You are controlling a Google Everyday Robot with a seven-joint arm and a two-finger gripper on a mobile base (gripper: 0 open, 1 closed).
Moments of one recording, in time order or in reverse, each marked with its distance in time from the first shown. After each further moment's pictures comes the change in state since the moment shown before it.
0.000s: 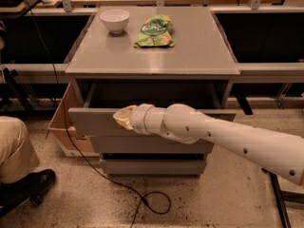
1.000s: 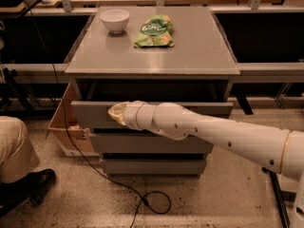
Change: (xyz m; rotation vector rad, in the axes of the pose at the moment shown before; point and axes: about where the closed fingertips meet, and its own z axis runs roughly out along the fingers) arm -0.006 -0.010 0.039 0.032 -0.016 -0.052
